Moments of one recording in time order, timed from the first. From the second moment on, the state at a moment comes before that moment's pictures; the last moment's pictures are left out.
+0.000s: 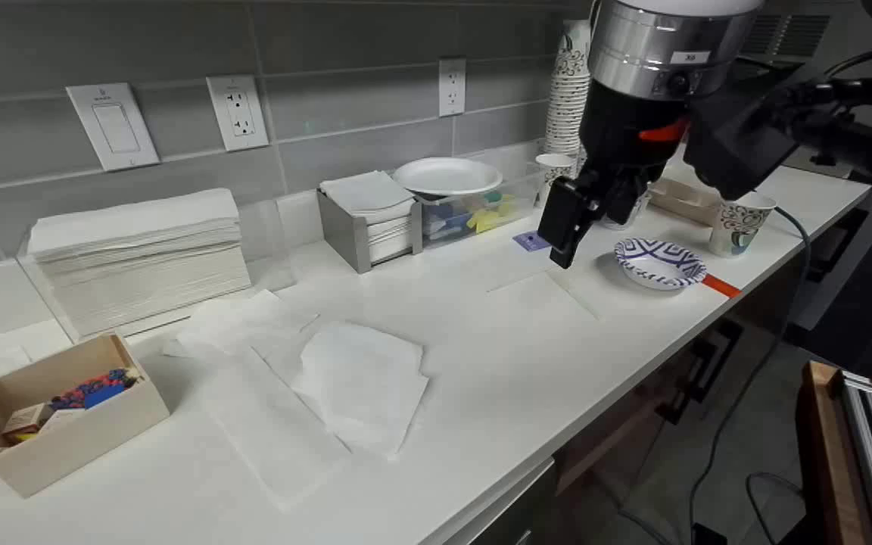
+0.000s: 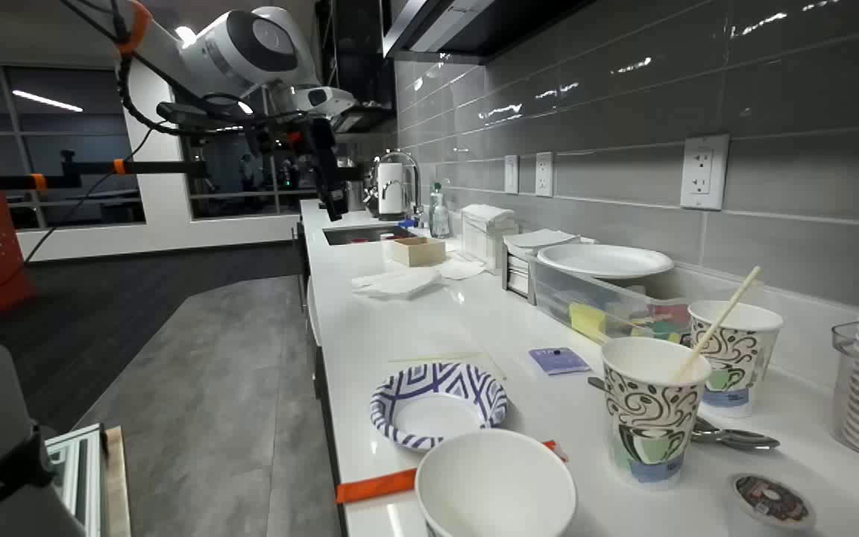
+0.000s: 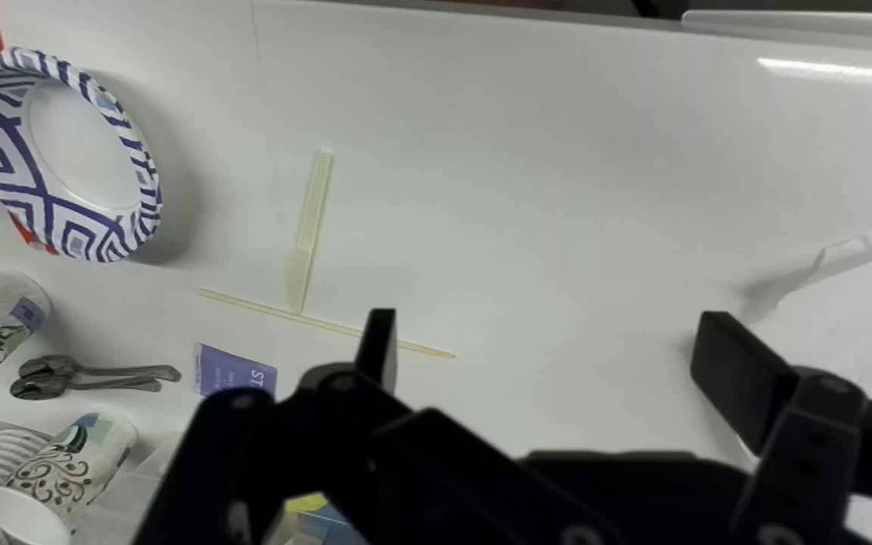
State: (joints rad) arm -0.07 -0.31 0.44 -2.33 -0.23 2.08 0.76
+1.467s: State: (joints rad) arm 0.00 -0.17 0.20 -2.21 -0.25 2.10 0.21
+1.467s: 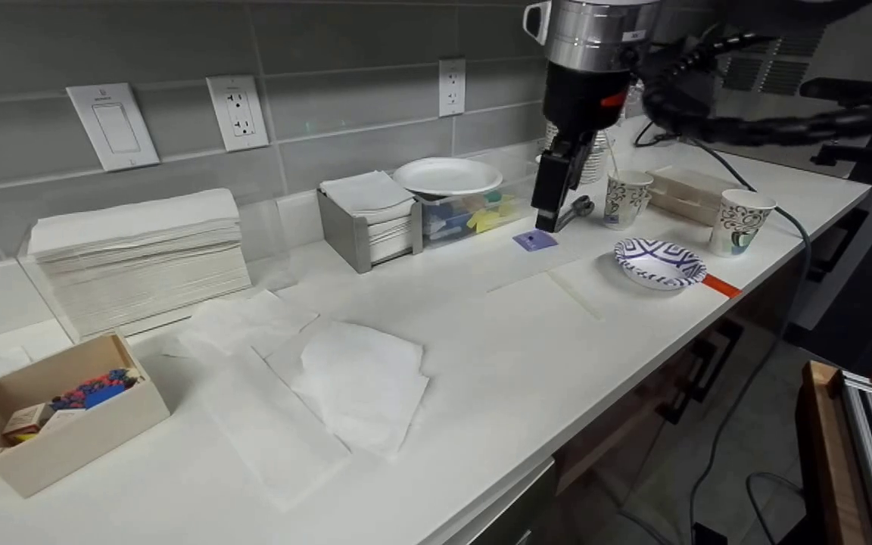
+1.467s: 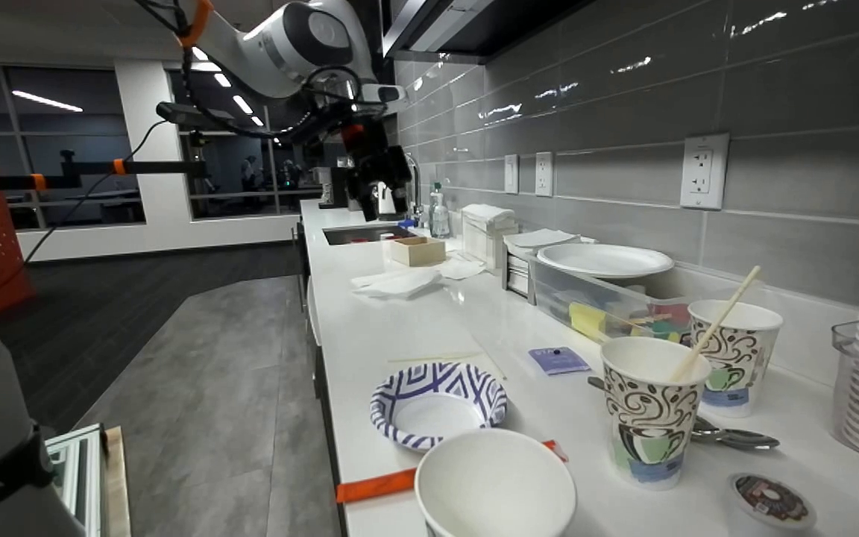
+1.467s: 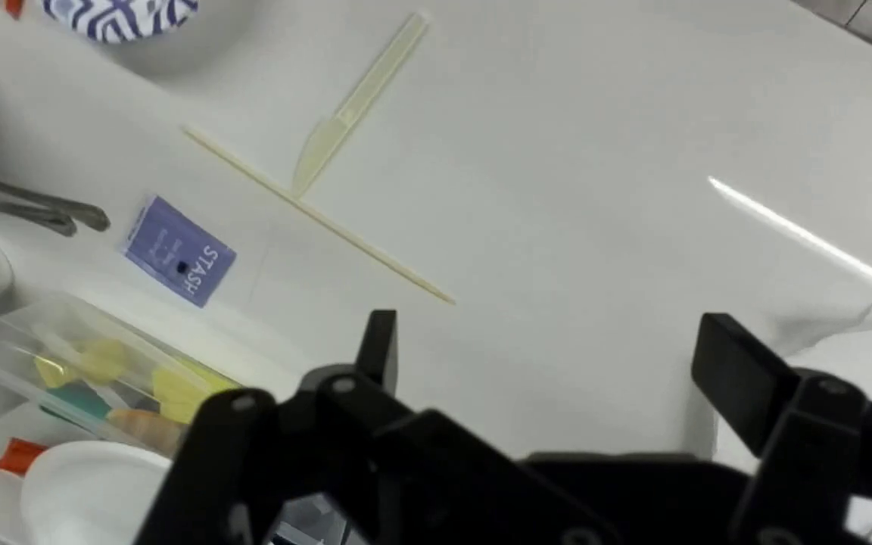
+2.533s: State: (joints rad) arm -0.03 0.18 0.02 -2.04 -0.29 2.18 -0.56
